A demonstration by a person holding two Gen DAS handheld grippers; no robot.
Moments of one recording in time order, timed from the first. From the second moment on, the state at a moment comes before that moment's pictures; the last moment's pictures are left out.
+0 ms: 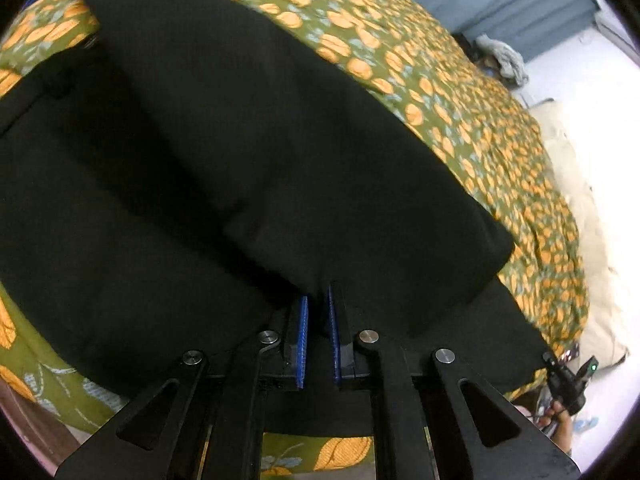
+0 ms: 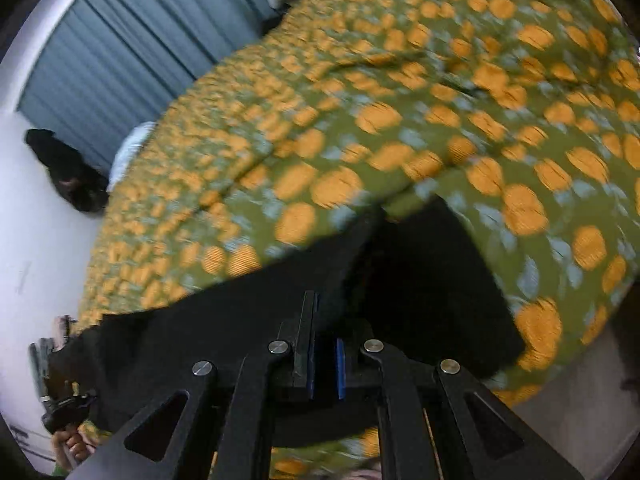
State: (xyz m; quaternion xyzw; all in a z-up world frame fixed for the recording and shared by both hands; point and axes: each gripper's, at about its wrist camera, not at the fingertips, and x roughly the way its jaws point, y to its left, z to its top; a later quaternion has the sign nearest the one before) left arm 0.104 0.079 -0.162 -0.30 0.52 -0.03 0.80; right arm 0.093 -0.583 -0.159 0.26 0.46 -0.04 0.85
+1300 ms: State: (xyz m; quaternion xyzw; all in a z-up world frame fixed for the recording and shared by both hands) left arm 0.049 0.056 -0.151 -0.20 0.54 -0.08 0.81; right arm 0.066 -0.624 -0.181 0.31 0.47 -0.15 0.81
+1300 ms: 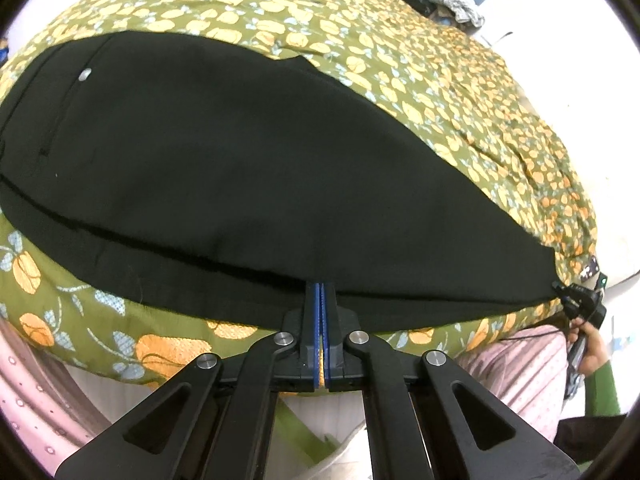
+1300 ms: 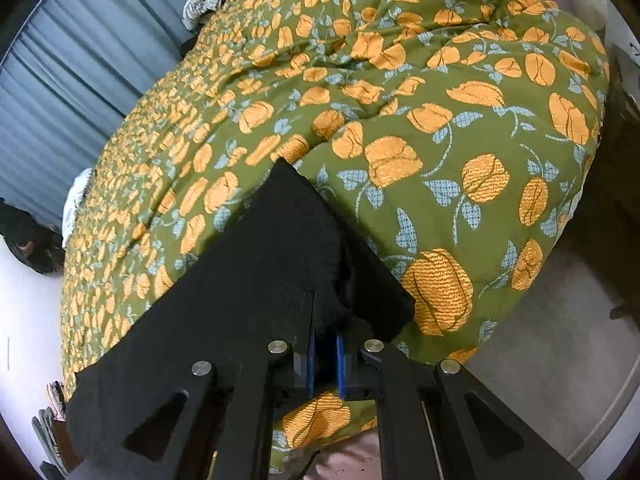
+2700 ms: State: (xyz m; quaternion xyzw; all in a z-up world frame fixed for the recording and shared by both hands) left arm 0.034 0.145 -0.173 -0.42 0.47 0.04 0.77; right arm 0.065 -0.621 -0.179 0.30 0.46 -0.15 0.82
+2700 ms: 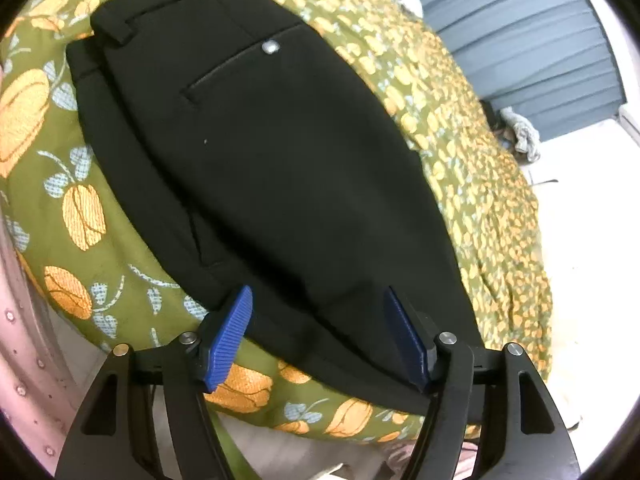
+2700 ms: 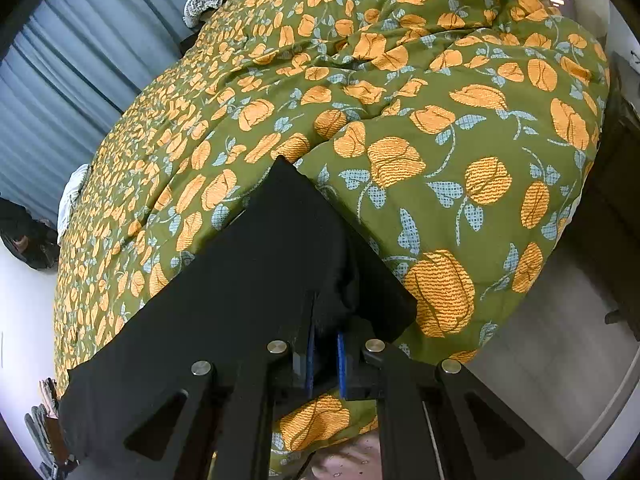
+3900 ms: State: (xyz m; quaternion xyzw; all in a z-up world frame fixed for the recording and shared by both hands) left arm 0.051 0.052 -0.076 -0.10 0.45 0.06 0.89; right arm 0.139 -0.576 -0.103 0.07 0.39 -0.11 0.91
